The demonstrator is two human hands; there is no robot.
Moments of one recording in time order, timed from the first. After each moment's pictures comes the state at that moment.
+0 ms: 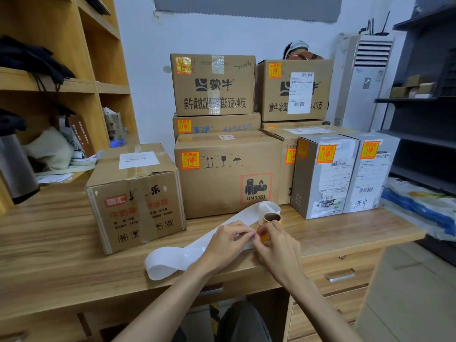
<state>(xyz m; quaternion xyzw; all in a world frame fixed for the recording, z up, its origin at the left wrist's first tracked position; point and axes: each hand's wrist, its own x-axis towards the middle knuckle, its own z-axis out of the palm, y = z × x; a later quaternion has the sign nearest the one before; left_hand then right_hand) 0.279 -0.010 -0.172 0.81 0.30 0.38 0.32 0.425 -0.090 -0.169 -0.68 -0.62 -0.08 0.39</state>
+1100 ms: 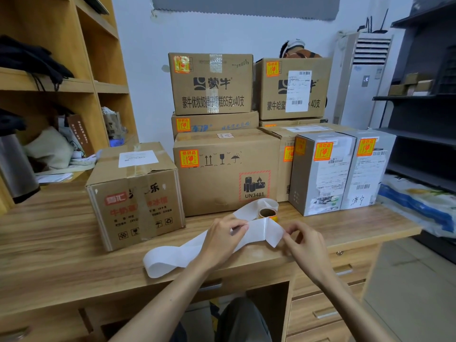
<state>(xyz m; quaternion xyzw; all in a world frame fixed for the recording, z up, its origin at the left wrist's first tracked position) 0.281 -0.014 -0.170 0.80 0.38 0.40 0.22 0.478 -0.118 -0.162 -0.67 -0.56 0.06 0.49</state>
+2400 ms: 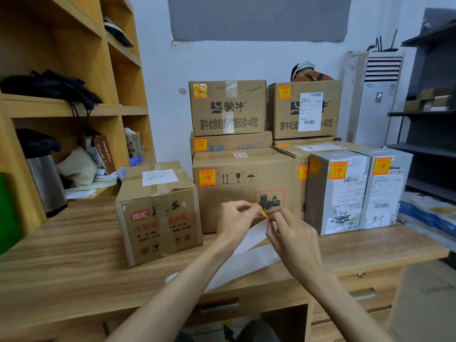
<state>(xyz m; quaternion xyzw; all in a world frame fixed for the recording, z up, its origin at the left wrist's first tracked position) 0.277 -0.051 -0.055 0.66 0.40 0.51 0.39 0.414 -0.101 -0.098 -0.53 -0.65 -0.37 0.39</state>
